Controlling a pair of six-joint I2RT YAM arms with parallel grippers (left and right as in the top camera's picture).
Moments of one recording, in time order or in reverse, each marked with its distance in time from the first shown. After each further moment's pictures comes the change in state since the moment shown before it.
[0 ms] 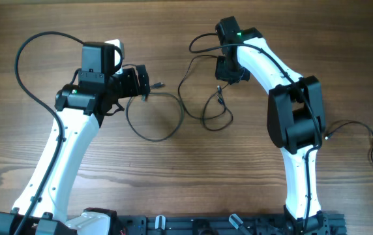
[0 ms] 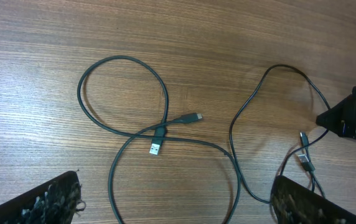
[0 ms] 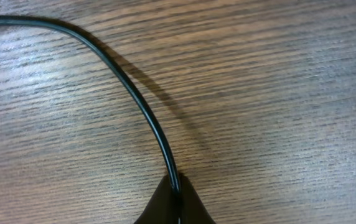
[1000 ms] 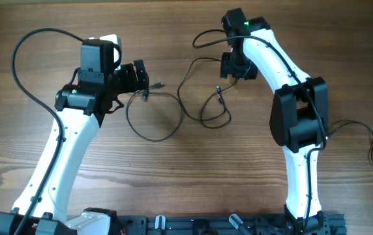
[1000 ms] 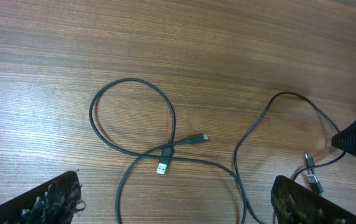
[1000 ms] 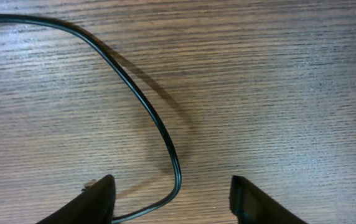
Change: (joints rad) left arm 0.000 0.000 0.000 0.060 -0.053 0.000; right arm -0.028 0.001 0.116 -0.182 -0.001 -0.120
